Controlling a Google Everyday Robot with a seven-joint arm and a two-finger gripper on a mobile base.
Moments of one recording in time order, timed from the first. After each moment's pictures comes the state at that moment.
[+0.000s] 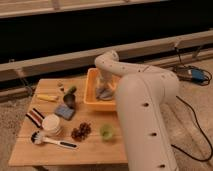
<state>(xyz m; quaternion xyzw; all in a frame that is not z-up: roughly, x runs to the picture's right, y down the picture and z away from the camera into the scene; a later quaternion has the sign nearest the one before) -0.005 -0.025 0.965 -0.21 0.15 0.63 0.74</state>
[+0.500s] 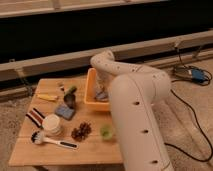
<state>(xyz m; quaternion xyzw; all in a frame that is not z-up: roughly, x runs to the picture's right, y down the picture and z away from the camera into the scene) -0.013 -0.008 0.955 -0.22 0.18 0.60 0.75</state>
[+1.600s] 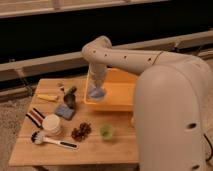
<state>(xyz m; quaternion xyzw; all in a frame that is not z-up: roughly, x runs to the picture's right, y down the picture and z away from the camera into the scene) -0.048 -0.037 0.785 -0.22 0.14 0.59 0.77</state>
